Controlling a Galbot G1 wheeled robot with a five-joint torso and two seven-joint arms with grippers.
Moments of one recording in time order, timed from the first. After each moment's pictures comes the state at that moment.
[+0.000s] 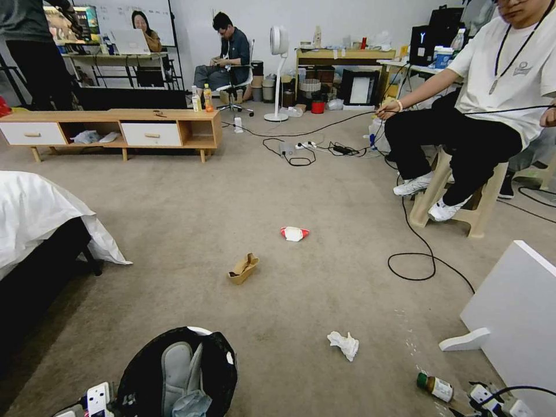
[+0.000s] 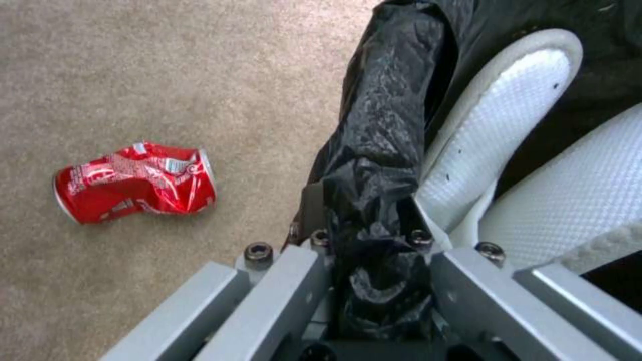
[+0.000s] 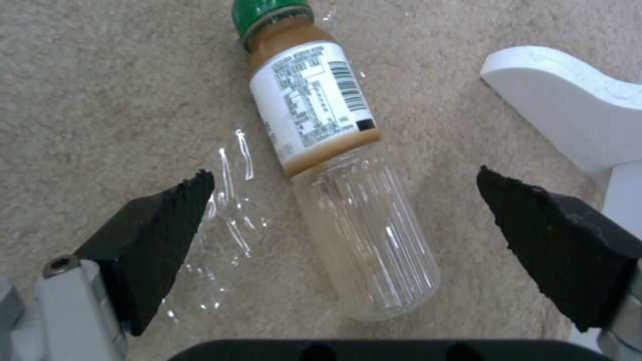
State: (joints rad) left arm 1.67 -1.54 -0.91 -2.10 -0.40 0.72 -0.01; right arm -1.35 0.77 0.49 1.13 0.05 0.05 -0.45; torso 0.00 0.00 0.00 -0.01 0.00
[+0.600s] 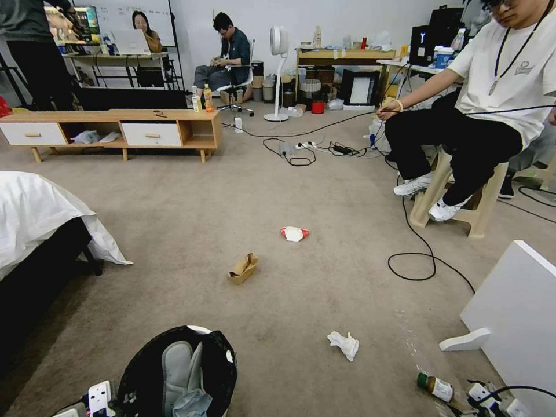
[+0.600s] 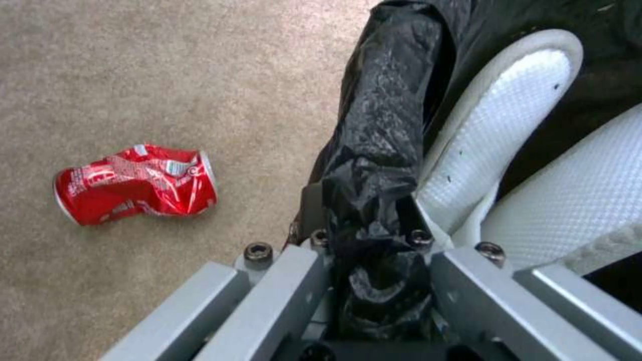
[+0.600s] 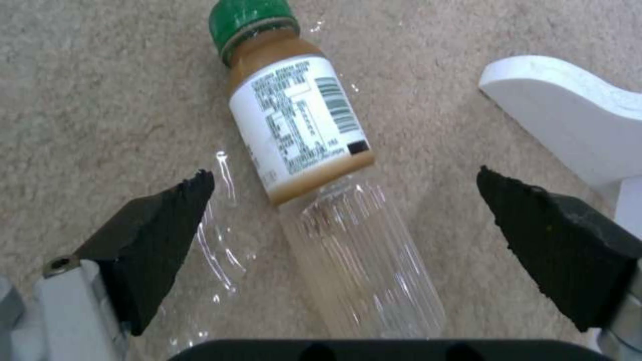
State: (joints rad) left arm 1.66 -1.55 -0.91 -2.09 -0.39 0.72 -0.01; right arm -1.27 0.80 0.44 1.04 0.05 0.10 -0.43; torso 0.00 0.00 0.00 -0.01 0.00
